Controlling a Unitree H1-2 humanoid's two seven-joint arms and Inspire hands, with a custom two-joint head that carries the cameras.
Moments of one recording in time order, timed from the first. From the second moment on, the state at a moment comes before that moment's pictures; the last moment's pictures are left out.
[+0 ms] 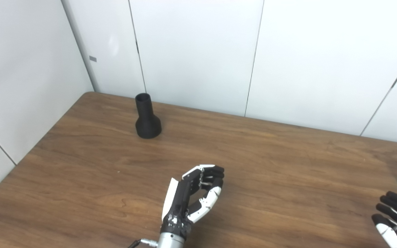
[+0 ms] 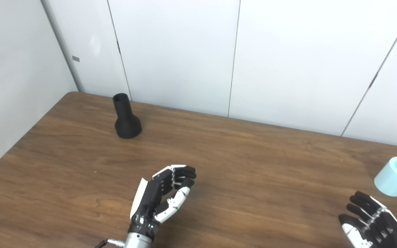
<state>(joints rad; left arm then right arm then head) 0.18 -0.08 -0.14 -0.31 0.28 -0.05 0.17 0.13 -0.10 -0.15 -0.41 0.08 0.25 -0.04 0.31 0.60</state>
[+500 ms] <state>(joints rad) 0.13 -0.05 0.07 -0.26 0.35 0.00 0.28 0.12 -0.09 -0.16 -0.41 0.08 0.27 -0.04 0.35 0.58</state>
